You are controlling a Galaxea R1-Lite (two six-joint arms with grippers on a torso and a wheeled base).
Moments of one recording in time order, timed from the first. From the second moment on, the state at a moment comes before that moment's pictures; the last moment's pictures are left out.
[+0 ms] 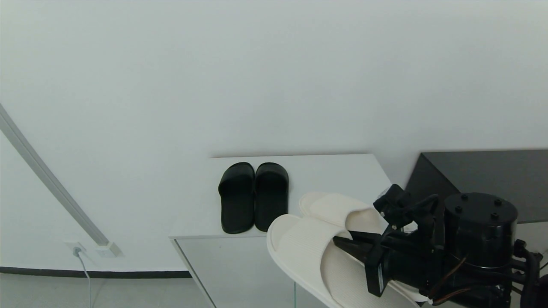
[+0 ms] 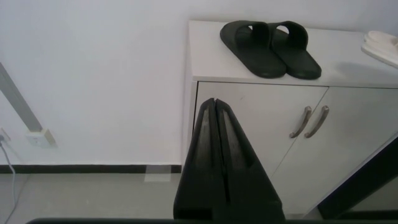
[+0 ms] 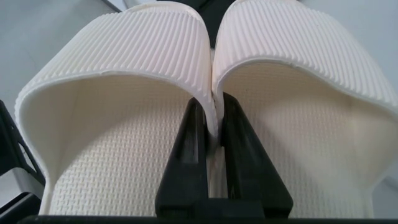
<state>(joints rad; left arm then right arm) 0.00 0.00 0.00 0.00 0.01 -0.08 0.79 1.64 -0.49 -0.89 0.08 0.02</state>
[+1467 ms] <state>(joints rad) 0.00 0.00 0.00 0.00 0.01 -0.08 0.80 1.64 -0.45 -0.90 0.08 0.02</state>
